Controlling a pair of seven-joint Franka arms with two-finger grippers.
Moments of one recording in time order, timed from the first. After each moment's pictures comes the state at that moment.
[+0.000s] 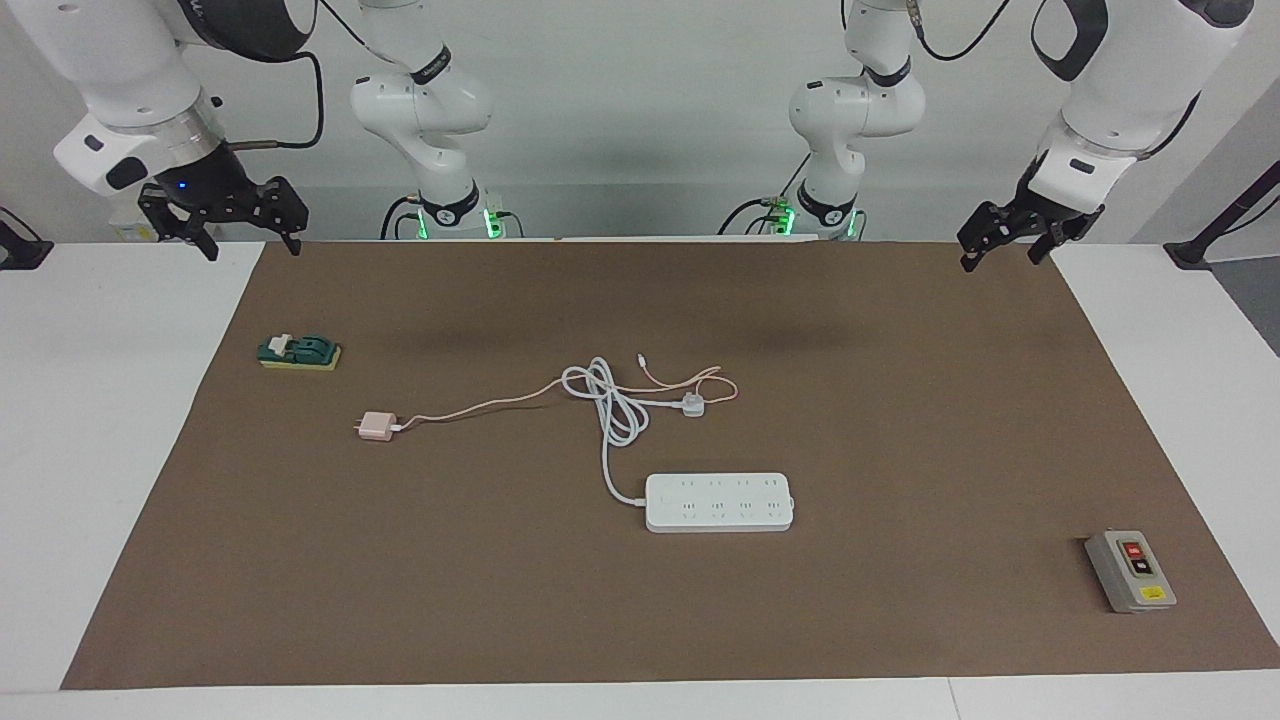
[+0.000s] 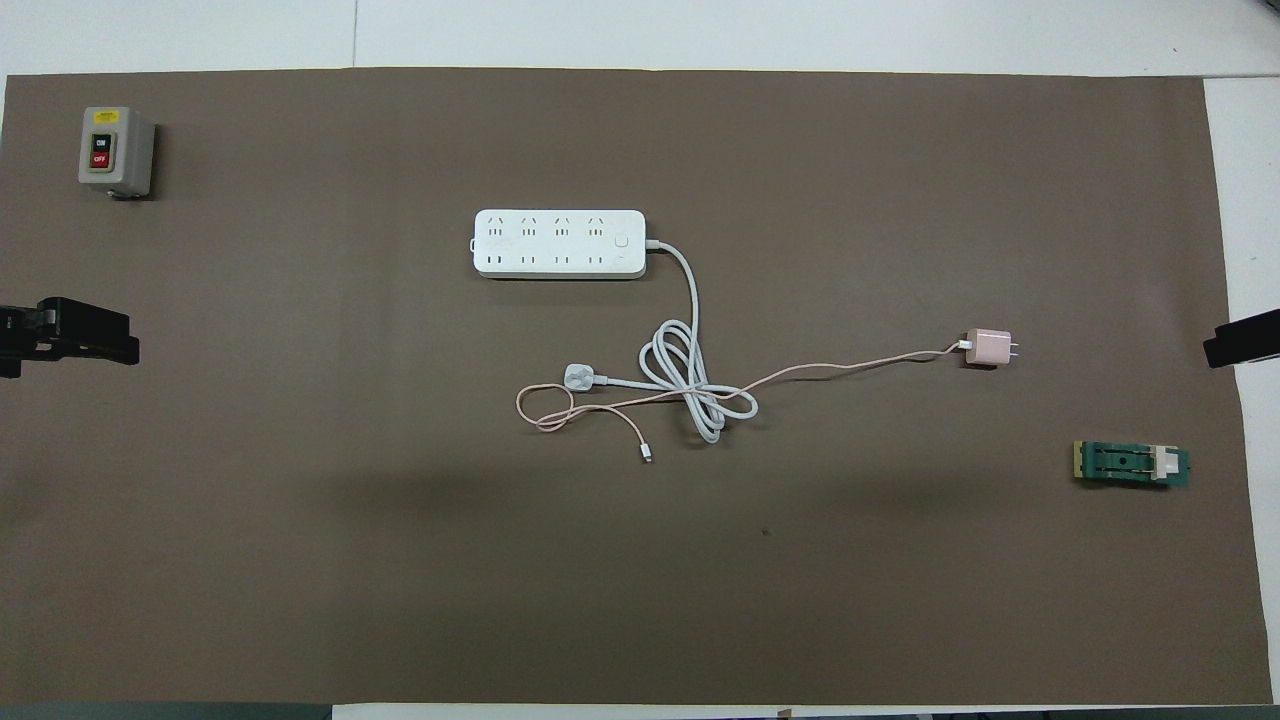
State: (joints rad) left arm -0.03 -0.09 0.00 -1.71 0.01 1.56 -0.07; right arm 0.01 -0.05 -0.12 -1.60 -0.07 1.48 -0.23
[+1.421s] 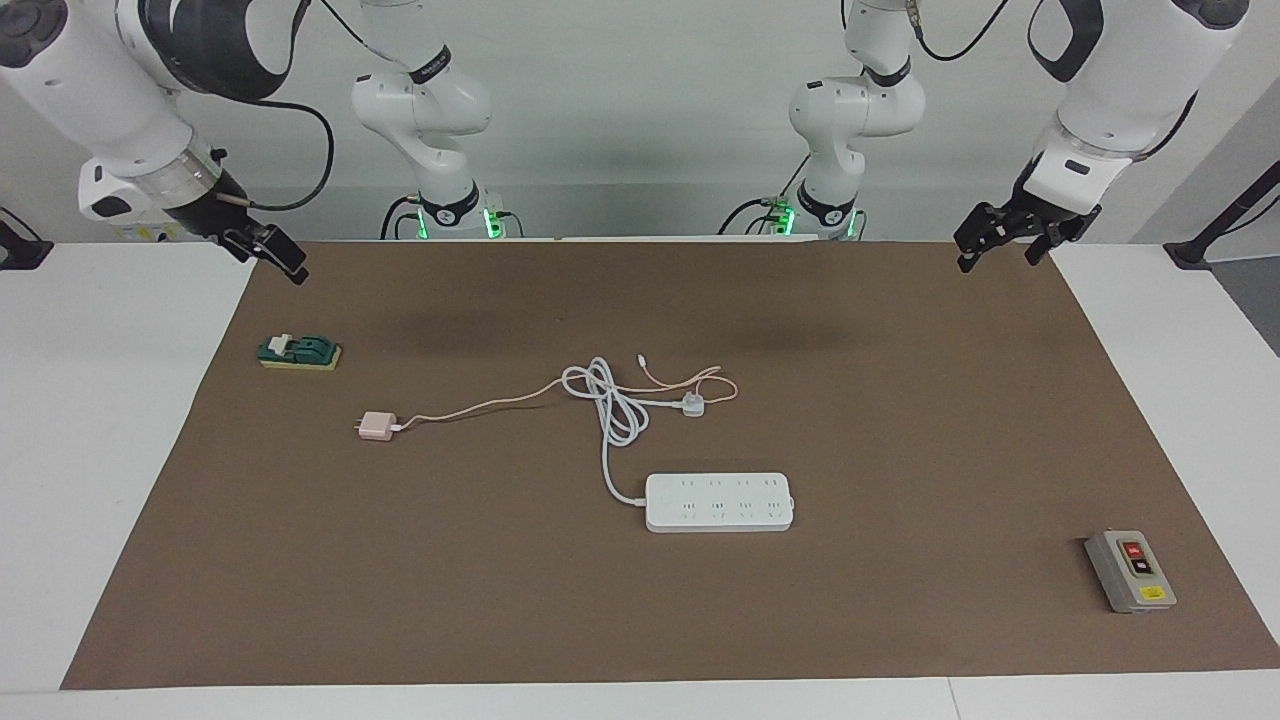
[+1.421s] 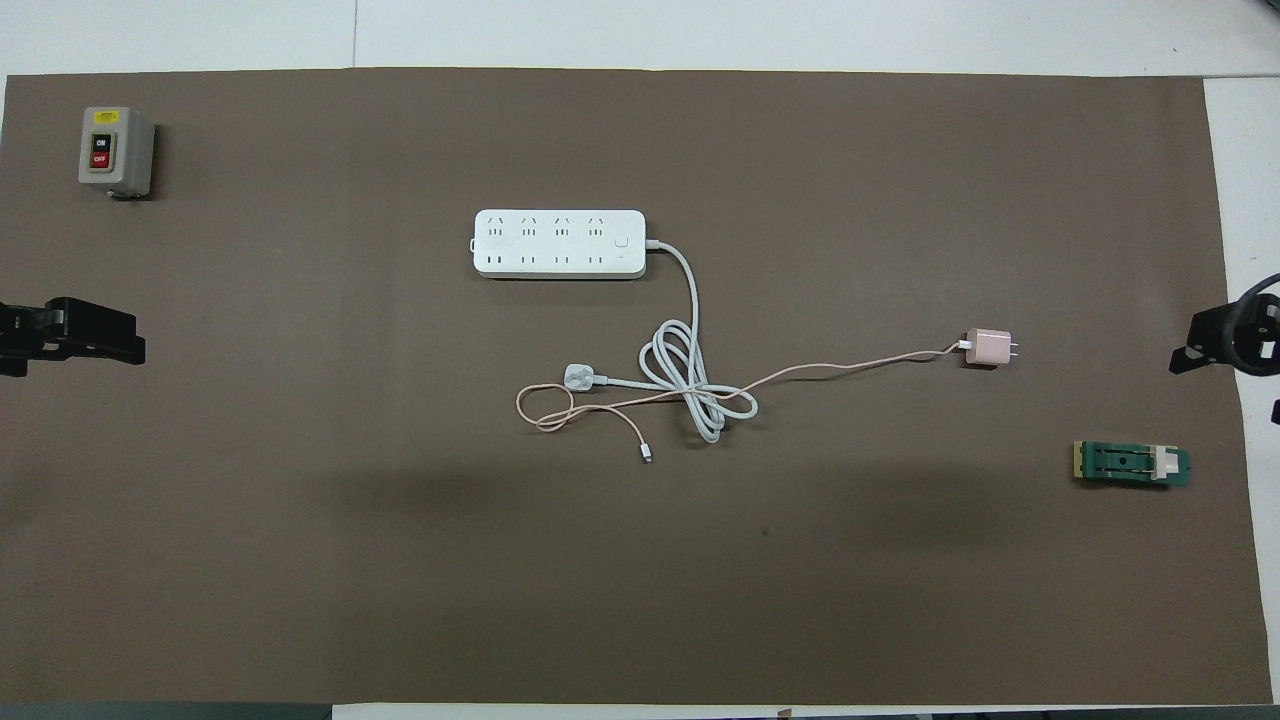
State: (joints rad) left arm -0.04 -0.09 -0.01 -1.71 0.01 1.57 -0.07; right arm -0.09 -0.06 -0.14 -1.79 0.09 1.54 0.37
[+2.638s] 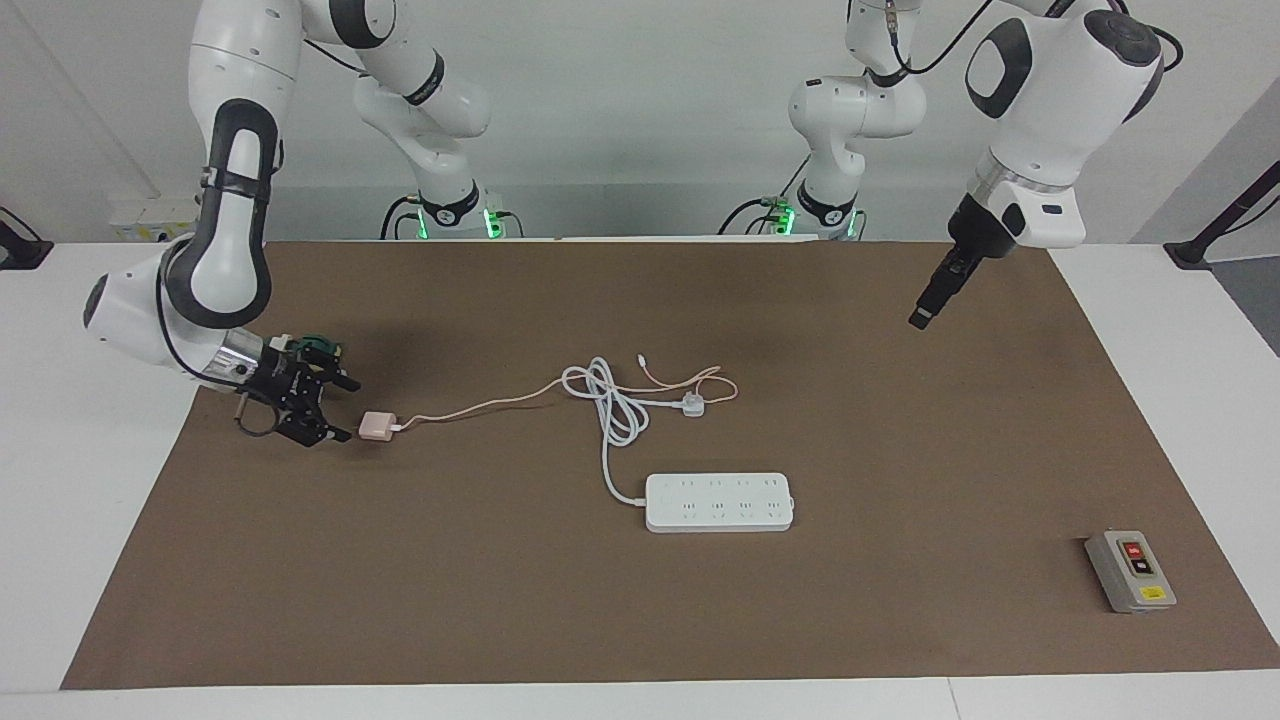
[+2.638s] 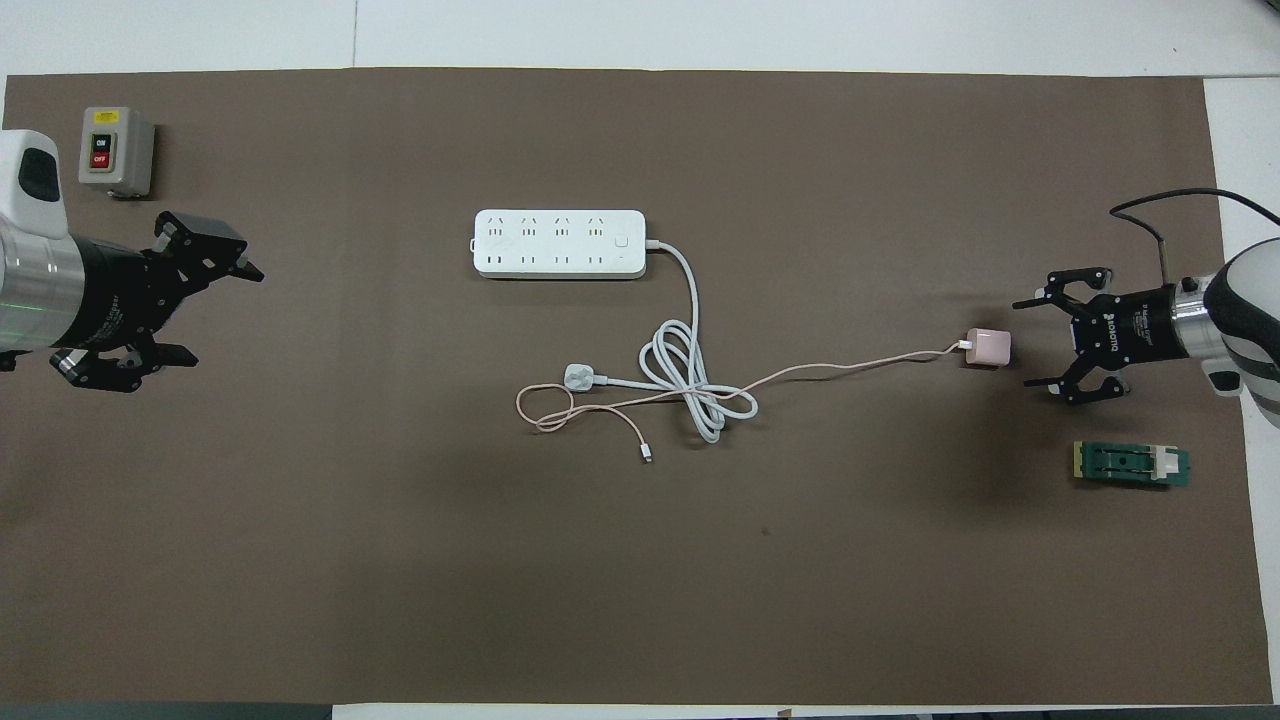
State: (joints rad) left arm -0.12 -0.10 -0.02 -1.86 -0.14 1.86 -0.93; right arm -0.20 0.35 -0.14 -1.96 0.68 1.94 0.77
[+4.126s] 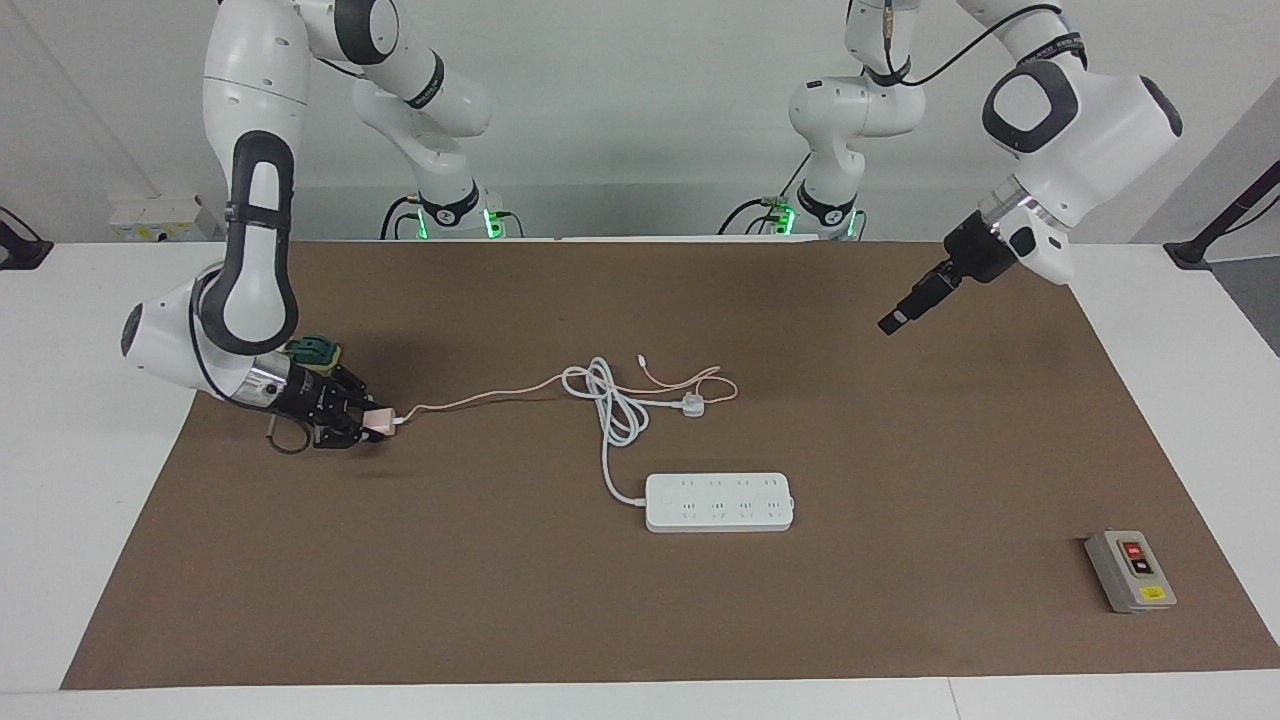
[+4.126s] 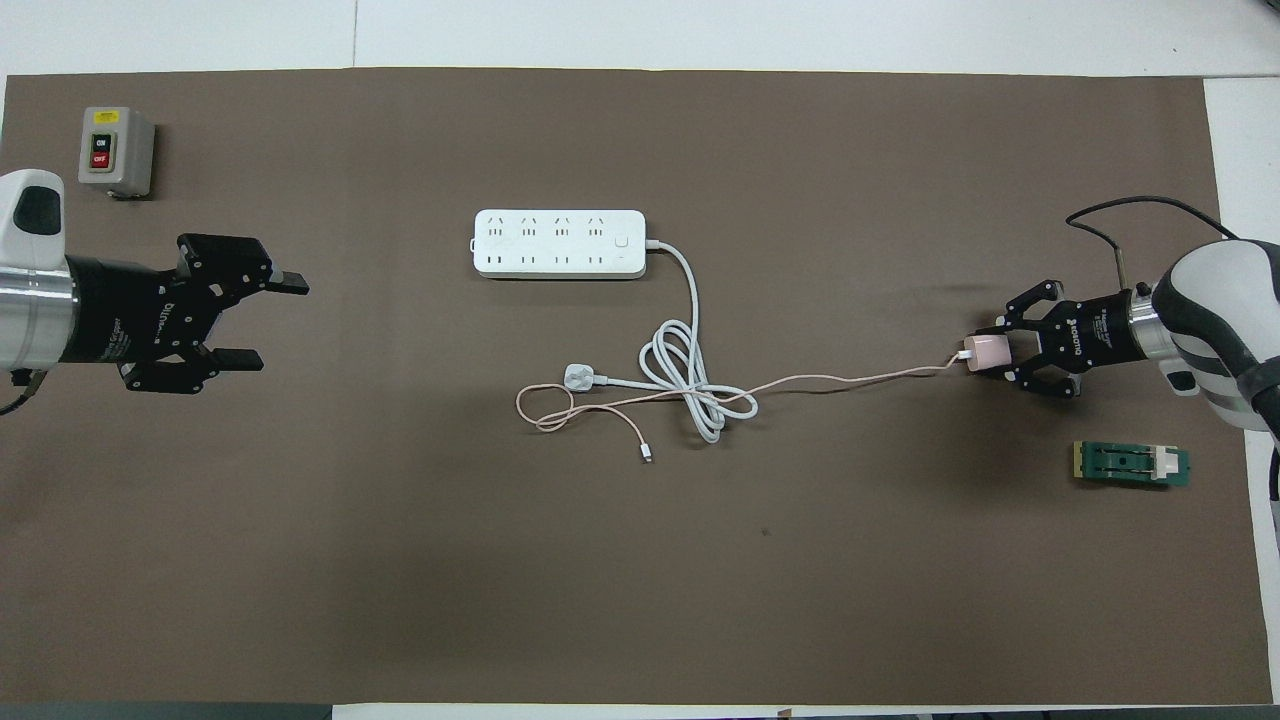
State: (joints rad) left arm -0.02 -0.08 0.01 -1.98 -0.61 1.89 -0.39; right arm -0.16 0.39 -0.14 -1.97 0.69 1.98 0.78
